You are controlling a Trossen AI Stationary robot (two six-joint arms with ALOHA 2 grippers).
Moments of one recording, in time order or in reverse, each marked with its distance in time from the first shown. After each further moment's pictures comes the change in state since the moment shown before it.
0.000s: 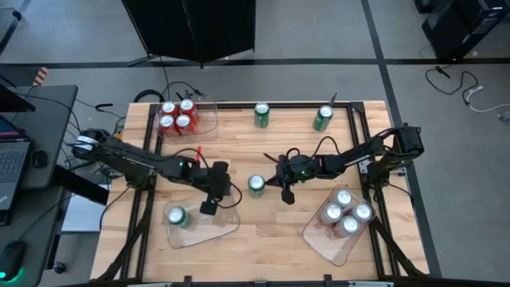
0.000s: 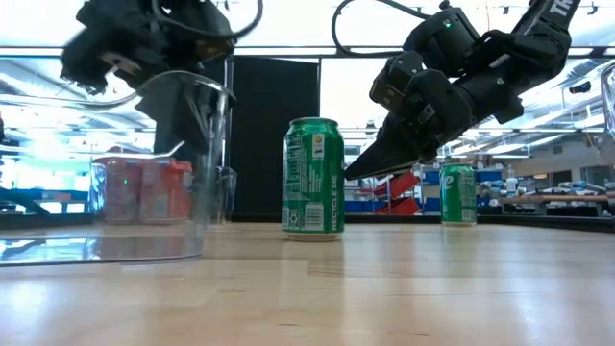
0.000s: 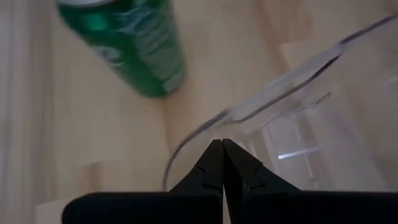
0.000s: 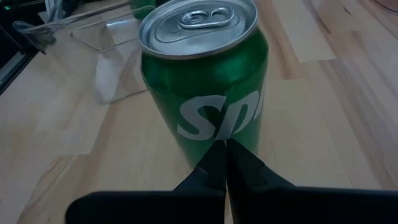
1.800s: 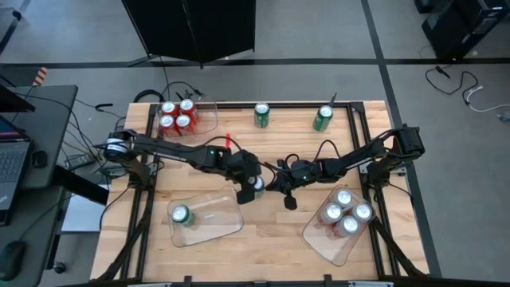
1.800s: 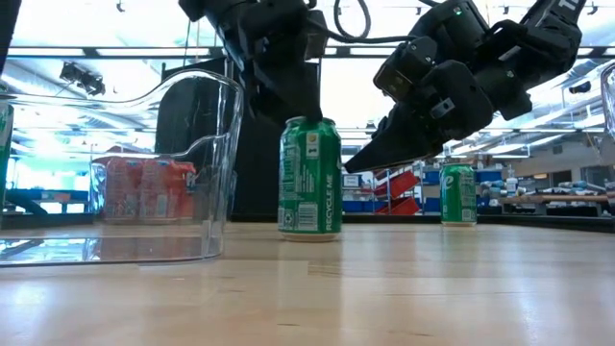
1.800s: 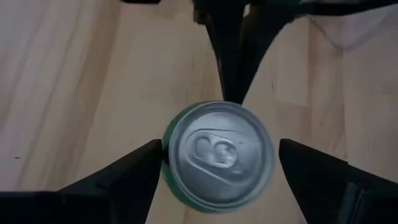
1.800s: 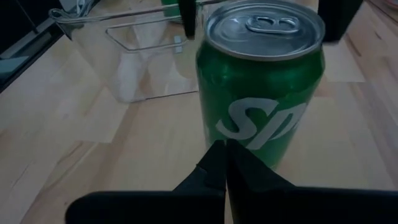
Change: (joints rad) left arm 0.121 0.321 0.454 -0.135 0.009 -0.297; right arm 0.061 0.000 0.000 0.022 0.004 -0.098
